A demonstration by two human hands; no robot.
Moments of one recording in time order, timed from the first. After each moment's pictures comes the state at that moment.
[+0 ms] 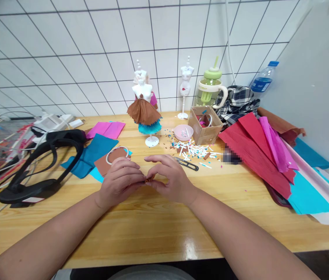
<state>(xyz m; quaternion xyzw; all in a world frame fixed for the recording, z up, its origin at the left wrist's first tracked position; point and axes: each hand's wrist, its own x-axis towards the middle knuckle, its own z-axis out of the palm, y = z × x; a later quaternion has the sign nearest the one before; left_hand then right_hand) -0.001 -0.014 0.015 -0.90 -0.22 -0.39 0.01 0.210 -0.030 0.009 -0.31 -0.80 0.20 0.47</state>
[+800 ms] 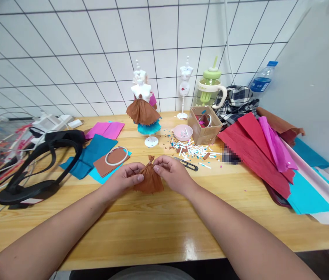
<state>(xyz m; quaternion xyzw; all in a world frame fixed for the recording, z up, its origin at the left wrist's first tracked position) 0.011 -0.009 0.002 -0.55 -0.38 -0.31 -0.68 0.208 -0.015 0.001 -0.40 -0.57 0.56 0.45</state>
